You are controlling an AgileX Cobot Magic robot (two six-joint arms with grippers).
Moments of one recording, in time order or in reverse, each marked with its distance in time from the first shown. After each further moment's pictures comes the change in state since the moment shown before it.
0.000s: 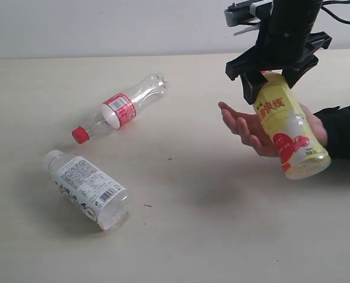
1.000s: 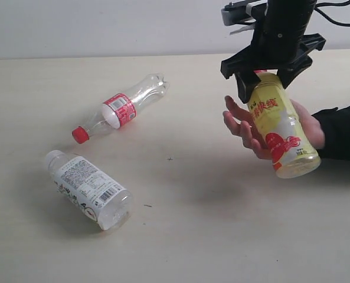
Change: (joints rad) left arm 0.000 0.000 0.000 0.000 0.000 0.000; right arm 0.000 0.026 -0.016 0.012 -0.013 0.019
